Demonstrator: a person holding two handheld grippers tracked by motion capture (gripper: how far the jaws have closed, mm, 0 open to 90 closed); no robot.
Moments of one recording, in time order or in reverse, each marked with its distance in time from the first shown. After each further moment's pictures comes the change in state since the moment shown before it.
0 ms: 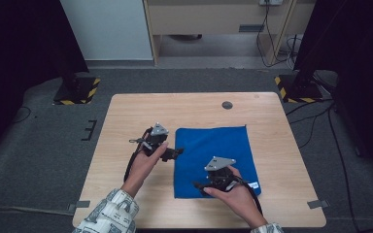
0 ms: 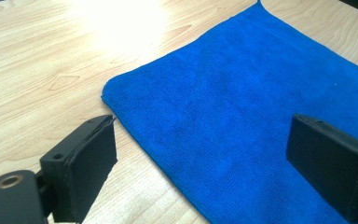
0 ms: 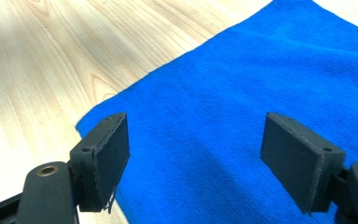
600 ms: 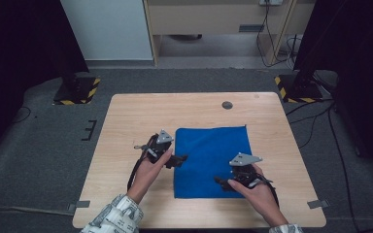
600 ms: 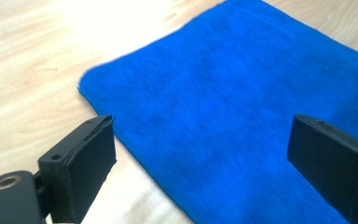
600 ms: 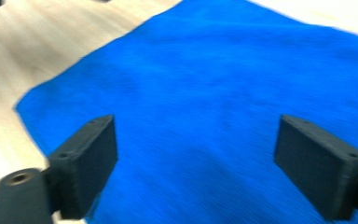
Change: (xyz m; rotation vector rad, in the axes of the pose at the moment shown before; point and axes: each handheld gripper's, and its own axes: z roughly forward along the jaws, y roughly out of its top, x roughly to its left) left arm -0.019 -0.008 0.007 0.005 0.006 0.034; right arm -0.046 -0.029 -0.034 -0.033 -0.081 0.091
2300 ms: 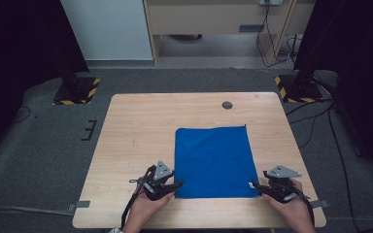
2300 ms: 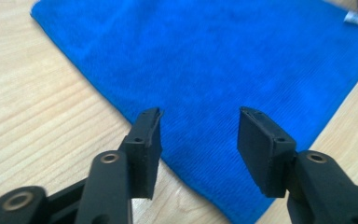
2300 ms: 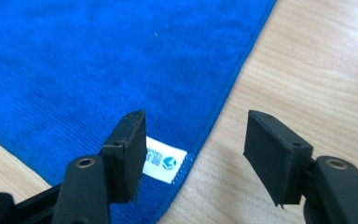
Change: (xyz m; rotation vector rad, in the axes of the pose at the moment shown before) left arm -0.069 -0.068 -0.037 0.047 0.023 0.017; right arm -0.053 -0.077 -0.064 0.049 -0.262 0.092
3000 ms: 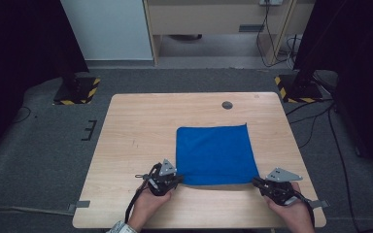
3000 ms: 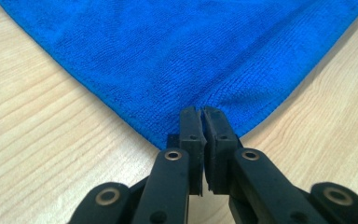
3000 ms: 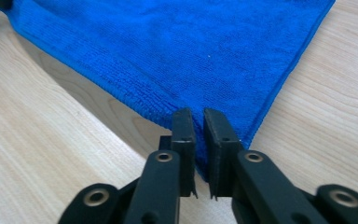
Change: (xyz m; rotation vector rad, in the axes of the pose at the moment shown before) left arm 0.005 0.002 0.016 0.051 -0.063 0.012; right arm 0.014 0.007 -0.018 -0.056 0.105 -0.055
